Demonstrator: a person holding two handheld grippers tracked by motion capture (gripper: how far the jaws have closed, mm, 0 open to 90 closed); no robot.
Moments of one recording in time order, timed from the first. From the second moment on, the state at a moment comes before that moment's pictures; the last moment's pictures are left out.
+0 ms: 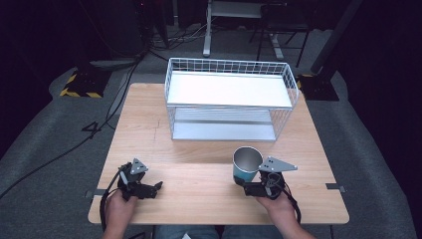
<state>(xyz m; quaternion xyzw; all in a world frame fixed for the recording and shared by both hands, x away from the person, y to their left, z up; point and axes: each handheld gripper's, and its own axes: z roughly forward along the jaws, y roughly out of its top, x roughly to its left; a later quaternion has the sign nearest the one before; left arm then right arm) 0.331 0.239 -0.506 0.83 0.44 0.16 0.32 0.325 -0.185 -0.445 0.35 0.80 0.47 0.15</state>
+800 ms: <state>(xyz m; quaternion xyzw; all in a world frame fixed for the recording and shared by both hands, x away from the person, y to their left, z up) 0.331 0.239 -0.506 0.82 0.44 0.16 0.32 0.392 -0.171 -0.427 0.37 0.79 0.45 0.19</state>
